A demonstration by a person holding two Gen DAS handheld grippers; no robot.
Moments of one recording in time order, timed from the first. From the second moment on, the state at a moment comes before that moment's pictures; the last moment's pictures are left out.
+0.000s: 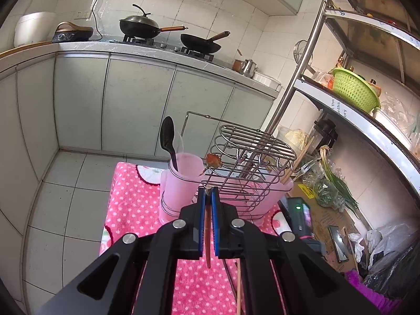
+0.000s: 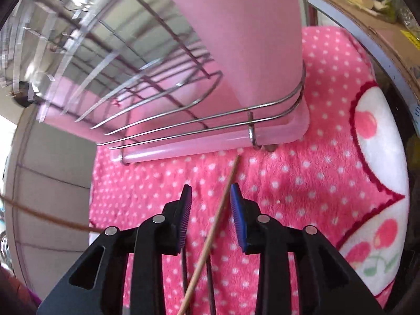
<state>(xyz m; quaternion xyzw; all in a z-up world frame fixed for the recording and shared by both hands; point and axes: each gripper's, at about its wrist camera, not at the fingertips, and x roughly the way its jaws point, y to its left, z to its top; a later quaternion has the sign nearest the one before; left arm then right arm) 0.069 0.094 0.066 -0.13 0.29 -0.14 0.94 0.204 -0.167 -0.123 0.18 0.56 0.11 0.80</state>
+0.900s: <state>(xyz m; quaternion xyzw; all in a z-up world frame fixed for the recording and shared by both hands) 0.052 0.109 0.089 -0.13 0.25 -0.11 0.95 0.129 -0.185 -0.044 0.17 0.39 0.16 0.89</state>
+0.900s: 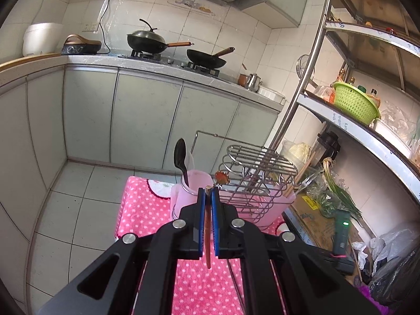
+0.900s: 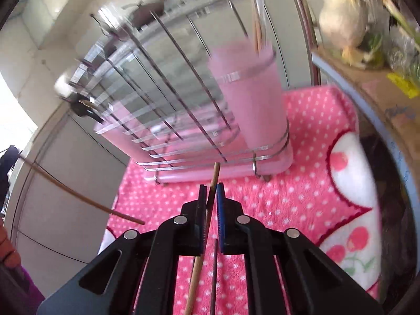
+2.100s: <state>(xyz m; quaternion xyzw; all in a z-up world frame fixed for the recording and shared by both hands) 0.069 0.115 0.204 -0.13 0.12 -0.06 0.98 0.098 -0.258 0.182 0.08 0.07 0.14 0.99</state>
